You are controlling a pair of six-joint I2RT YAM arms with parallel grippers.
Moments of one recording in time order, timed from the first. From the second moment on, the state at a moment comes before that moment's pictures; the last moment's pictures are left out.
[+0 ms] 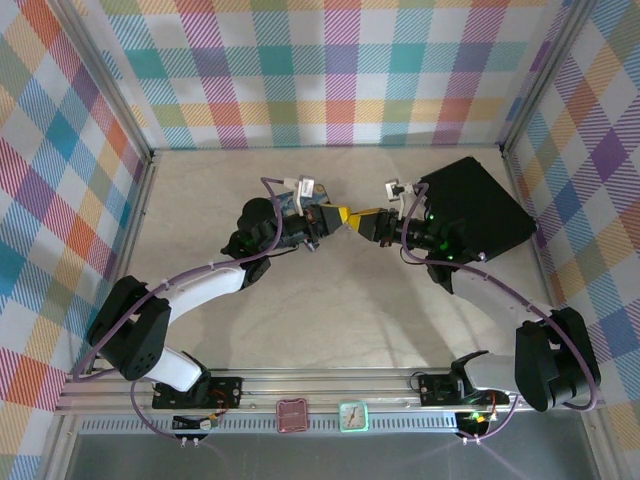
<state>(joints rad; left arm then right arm) -0.63 1.48 0.87 0.71 0.58 -0.79 0.39 1.27 0.71 0.55 -0.88 0.71</state>
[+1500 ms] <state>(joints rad) -0.55 1.31 0.66 0.19 0.06 -0.80 0.41 1.18 0.74 -0.09 -0.58 0.28</state>
